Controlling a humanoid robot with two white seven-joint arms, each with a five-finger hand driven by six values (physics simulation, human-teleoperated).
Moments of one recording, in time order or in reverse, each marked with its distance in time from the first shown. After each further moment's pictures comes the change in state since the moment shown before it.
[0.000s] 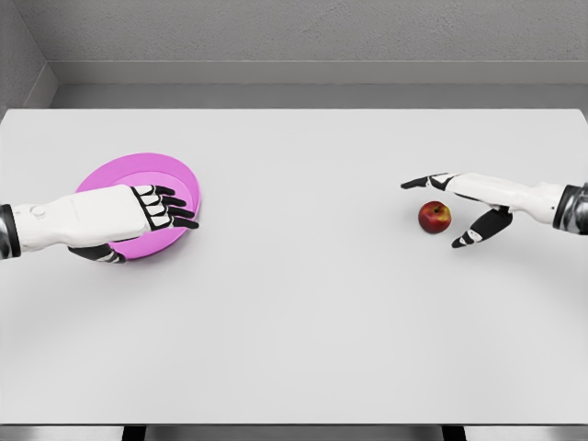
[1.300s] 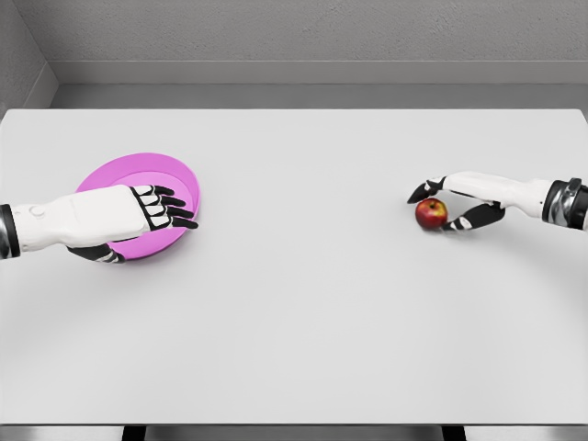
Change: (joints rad) left arm 0.000 0.002 0.000 0.001 -0.001 0.000 -0.001; right arm -0.052 0.070 0.002 0.121 0.108 0.000 0.000
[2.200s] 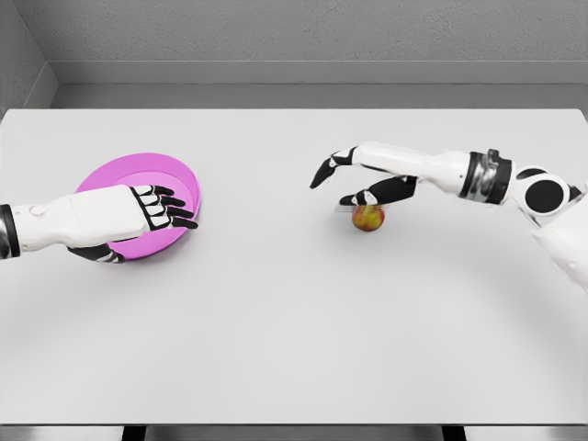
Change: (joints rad) left arm 0.000 0.000 0.000 0.000 -0.001 0.000 0.000; right arm -0.084 0.133 0.080 -0.190 -0.262 -0.001 0.000
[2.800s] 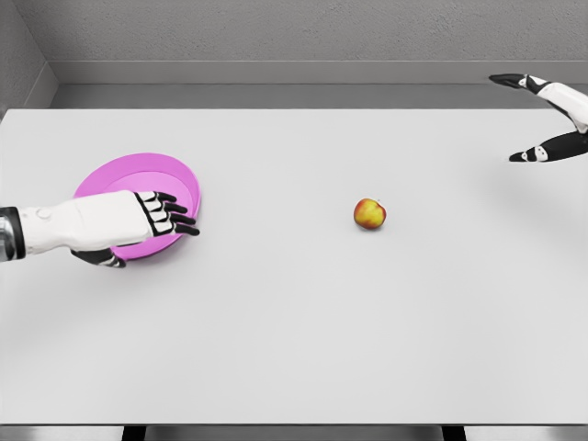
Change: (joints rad) left arm -0.002 -0.018 0.002 0.001 -0.001 0.000 -0.060; right arm 0.124 -0.138 -0.507 0.222 0.188 0.001 0.000
